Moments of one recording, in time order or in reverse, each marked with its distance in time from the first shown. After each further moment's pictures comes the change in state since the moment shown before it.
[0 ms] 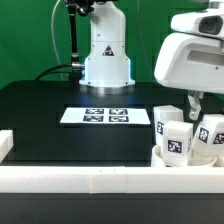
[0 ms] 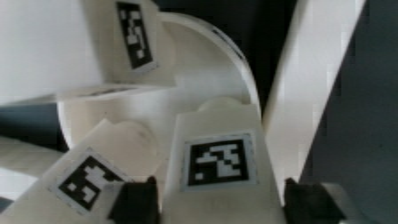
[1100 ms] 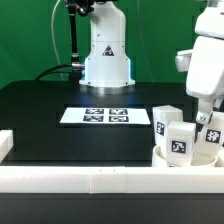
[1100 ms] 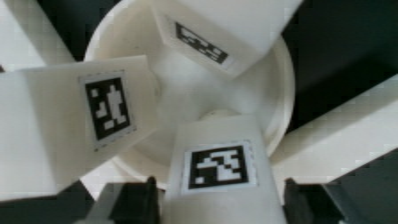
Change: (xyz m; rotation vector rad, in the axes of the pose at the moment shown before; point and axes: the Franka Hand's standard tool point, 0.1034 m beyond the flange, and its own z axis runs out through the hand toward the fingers) arm 0.001 0.007 -0.001 -0.004 -0.022 -0.901
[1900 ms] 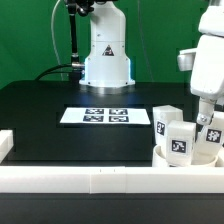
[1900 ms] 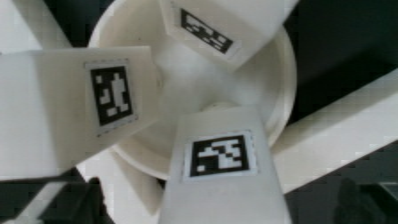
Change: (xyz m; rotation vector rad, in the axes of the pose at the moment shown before) arm 0.004 -0.002 -0.002 -0.002 0.004 -0.051
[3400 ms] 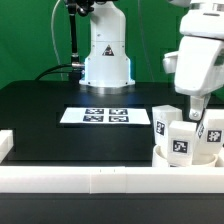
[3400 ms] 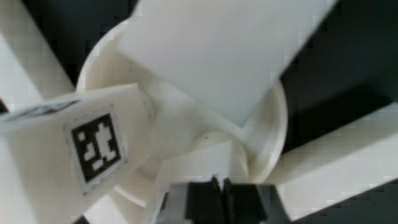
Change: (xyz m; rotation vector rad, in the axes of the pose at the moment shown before) arm -0.021 -0.007 0.006 -0.029 0.063 0.115
